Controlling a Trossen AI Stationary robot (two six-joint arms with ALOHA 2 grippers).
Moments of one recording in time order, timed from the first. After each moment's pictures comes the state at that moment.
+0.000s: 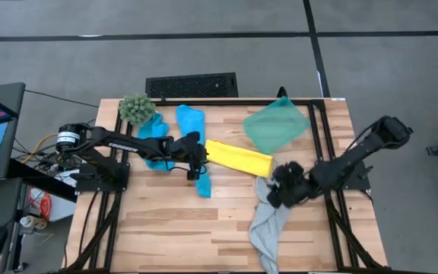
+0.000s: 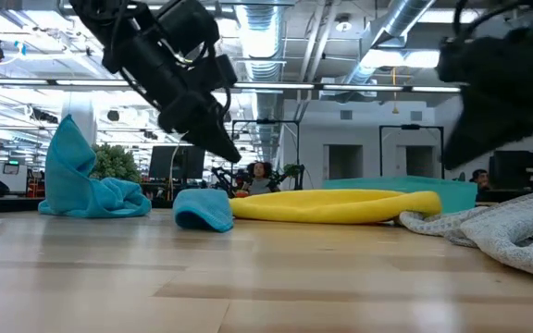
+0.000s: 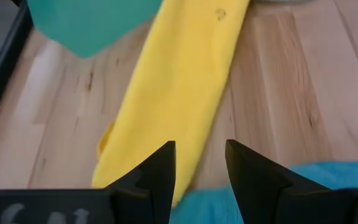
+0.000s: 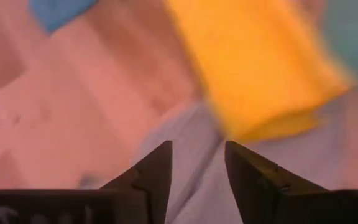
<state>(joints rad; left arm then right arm) 0.10 1.52 0.77 0.02 -0.11 0.22 0.53 1.28 0.61 -0.49 0.53 1.06</state>
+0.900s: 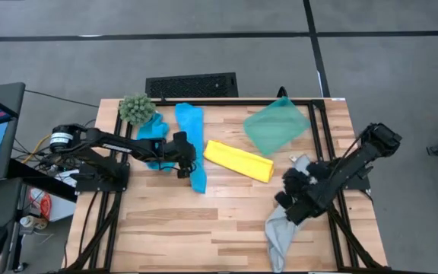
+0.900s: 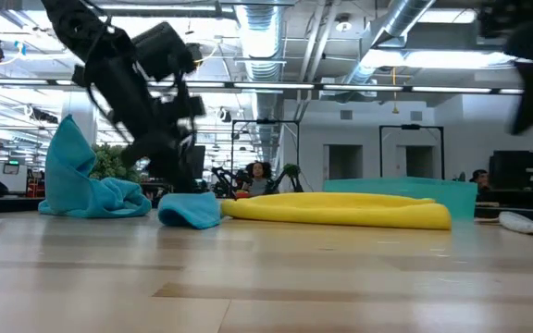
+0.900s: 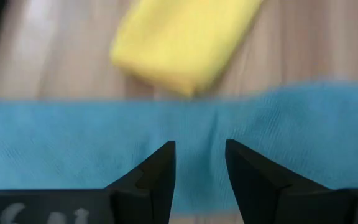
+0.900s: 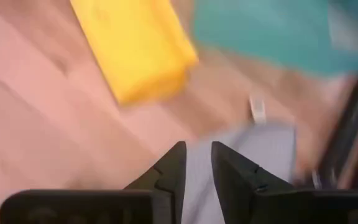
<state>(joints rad) 0.14 1.45 0.63 -0.03 -0.20 0.18 0.68 1.48 0.98 -1.33 0.58 1.52</state>
